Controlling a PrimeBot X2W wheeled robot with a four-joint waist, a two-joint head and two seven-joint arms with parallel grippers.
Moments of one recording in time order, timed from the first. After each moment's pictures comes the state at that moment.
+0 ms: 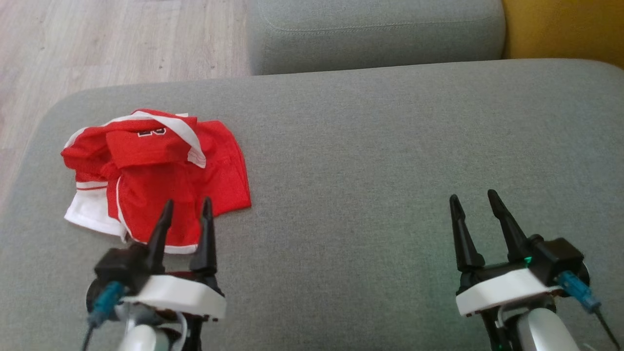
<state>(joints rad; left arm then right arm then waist) 0.02 0.10 -0.24 0.02 -0.34 0.09 -0.17 -0.01 -0.04 0.10 0.16 0.17 0.13 -0.17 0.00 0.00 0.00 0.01</state>
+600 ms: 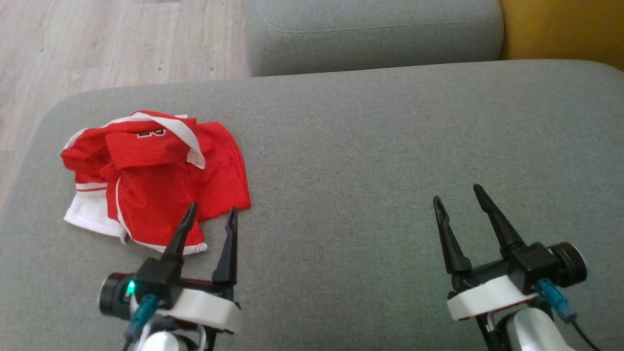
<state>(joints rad) 0.02 0.14 -0.36 0.02 -0.17 0.14 -0.23 -0.01 -0.04 0.13 0.13 -0.06 0.13 -0.22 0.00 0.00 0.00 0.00</state>
